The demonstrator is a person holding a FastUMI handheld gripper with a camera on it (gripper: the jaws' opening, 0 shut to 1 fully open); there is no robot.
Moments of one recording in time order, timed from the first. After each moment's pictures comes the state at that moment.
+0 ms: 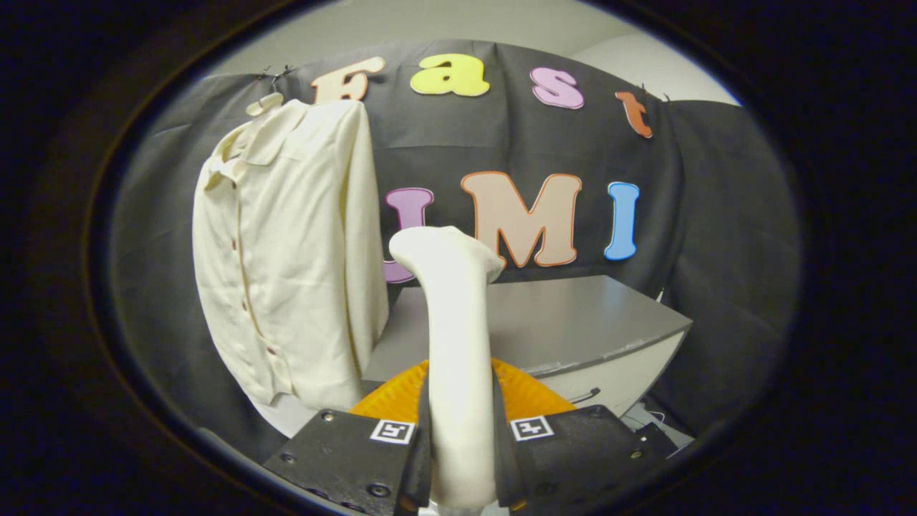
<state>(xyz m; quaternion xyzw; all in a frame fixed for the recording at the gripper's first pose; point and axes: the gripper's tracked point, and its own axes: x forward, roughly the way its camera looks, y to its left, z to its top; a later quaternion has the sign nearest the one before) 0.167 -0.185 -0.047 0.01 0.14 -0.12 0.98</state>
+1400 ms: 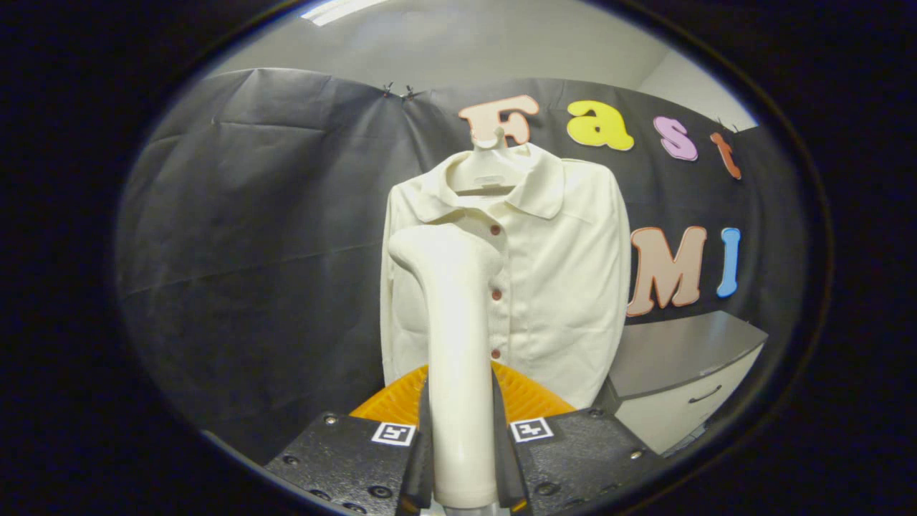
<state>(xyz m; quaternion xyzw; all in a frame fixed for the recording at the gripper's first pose) 0.168 0.137 0.012 0.01 0.06 0.08 0.99</state>
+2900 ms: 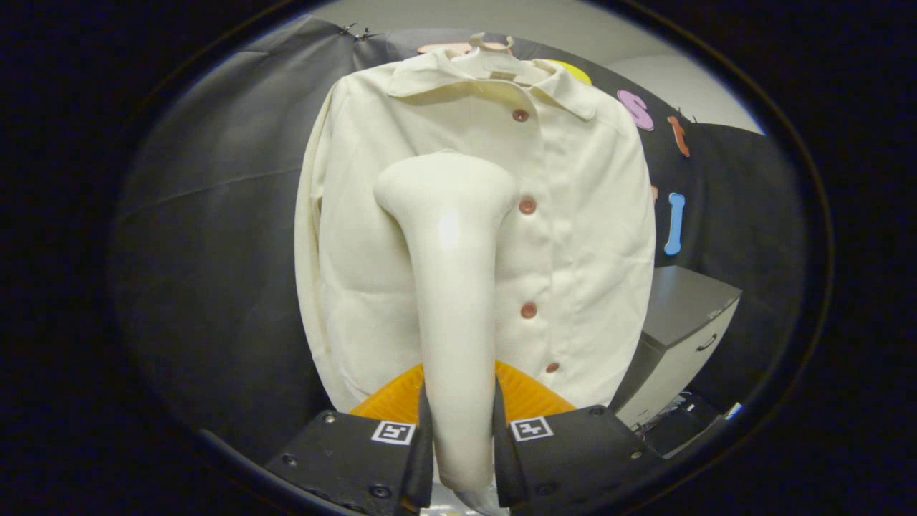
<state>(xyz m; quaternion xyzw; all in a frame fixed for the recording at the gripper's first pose) 0.282 0.175 -0.117 0.01 0.14 -0.13 0.98</state>
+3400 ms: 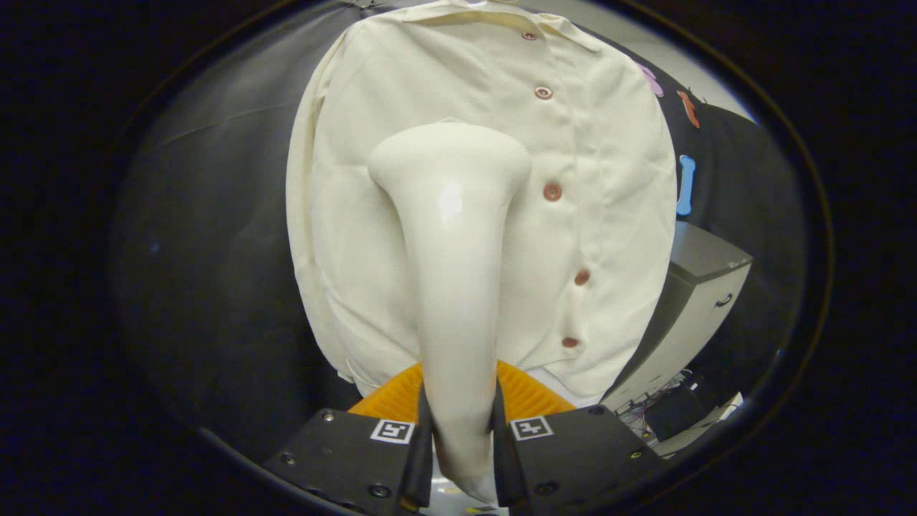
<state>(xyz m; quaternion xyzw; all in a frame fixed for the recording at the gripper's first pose) 0.264 0.179 -0.221 0.01 0.24 -0.12 0.96</state>
